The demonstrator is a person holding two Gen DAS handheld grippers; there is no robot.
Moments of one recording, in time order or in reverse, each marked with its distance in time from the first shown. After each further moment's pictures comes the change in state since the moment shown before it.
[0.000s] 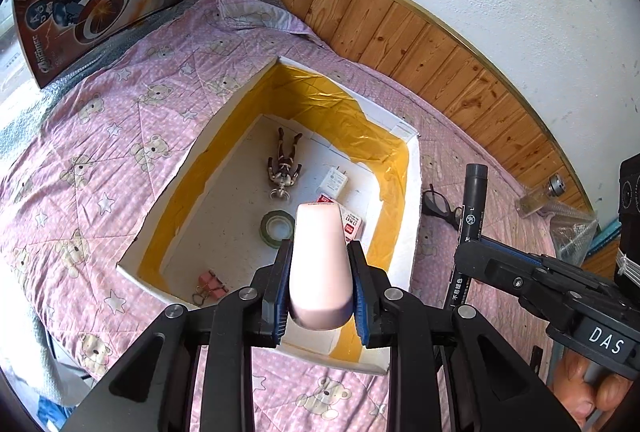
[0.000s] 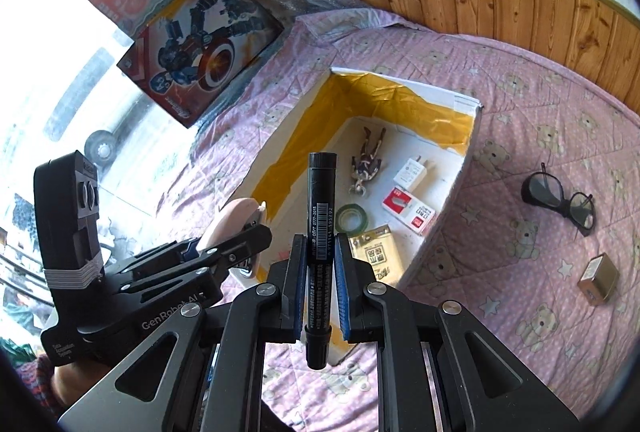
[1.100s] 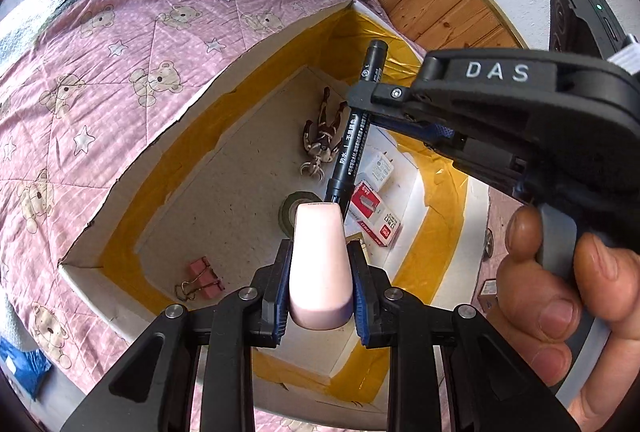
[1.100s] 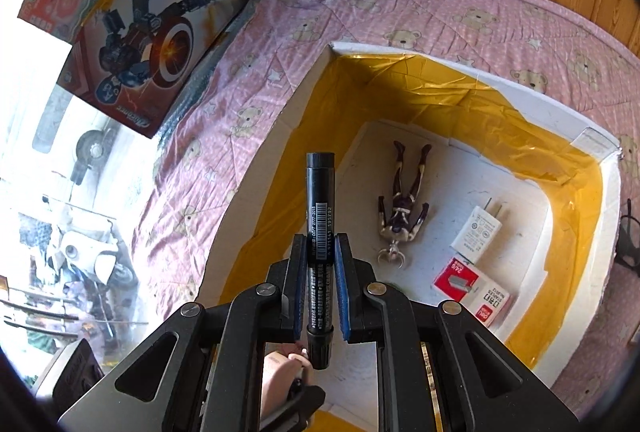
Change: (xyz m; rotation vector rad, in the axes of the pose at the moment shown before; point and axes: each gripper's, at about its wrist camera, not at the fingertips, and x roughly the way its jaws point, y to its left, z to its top) left arm 0.075 0.044 0.002 -0.219 0.123 -0.004; right arm 0.168 -0.007 0.091 0.114 0.155 0.013
